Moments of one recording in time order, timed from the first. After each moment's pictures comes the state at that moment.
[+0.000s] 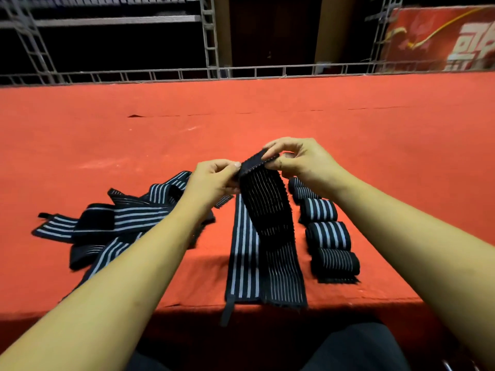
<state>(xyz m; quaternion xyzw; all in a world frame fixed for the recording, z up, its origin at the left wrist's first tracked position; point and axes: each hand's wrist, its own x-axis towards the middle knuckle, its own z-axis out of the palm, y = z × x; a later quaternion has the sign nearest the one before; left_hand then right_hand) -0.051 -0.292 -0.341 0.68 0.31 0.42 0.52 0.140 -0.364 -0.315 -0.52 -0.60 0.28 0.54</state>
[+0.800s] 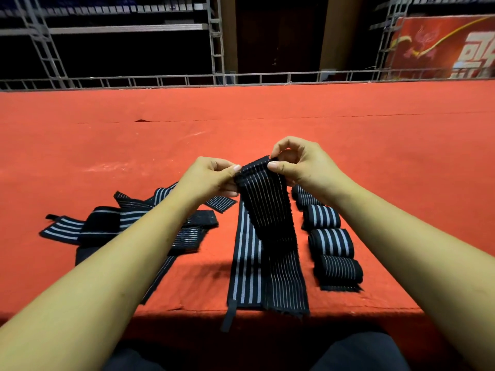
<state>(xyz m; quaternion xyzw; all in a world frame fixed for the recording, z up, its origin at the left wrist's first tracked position) -0.068 -0.284 -0.319 0.73 0.31 0.33 0.51 0.128 -0.371 -0.308 -0.50 -0.59 0.29 0.56</state>
